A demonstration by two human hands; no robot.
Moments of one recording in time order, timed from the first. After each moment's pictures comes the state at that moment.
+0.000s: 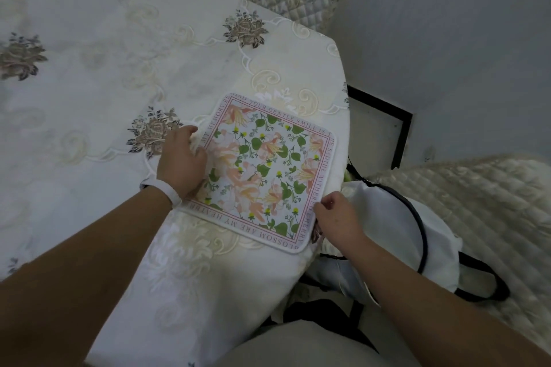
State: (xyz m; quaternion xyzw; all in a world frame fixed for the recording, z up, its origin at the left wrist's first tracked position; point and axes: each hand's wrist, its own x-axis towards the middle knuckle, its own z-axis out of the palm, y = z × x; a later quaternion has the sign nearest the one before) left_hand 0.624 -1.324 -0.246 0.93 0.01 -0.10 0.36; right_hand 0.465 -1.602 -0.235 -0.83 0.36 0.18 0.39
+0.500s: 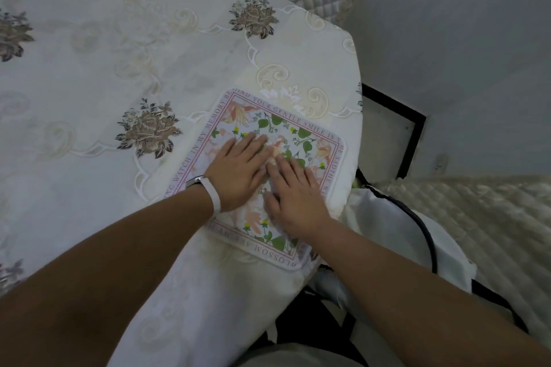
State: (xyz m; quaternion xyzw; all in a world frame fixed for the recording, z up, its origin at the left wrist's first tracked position) left_hand 0.614 -1.396 -0.285 0.92 -0.35 -0.12 0.10; right_hand 0.529 -1.564 -0.270 -0.97 -0.05 0.16 0.15
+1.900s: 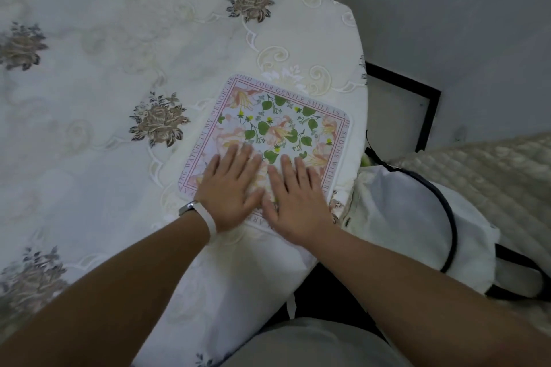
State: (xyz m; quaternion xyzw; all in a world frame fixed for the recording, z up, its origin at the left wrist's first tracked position) left_hand 0.547 -1.358 -0.287 0.94 -0.30 -0.13 0.05; right_hand 0.478 -1.535 -0.284 -0.98 -0.04 0.15 0.11
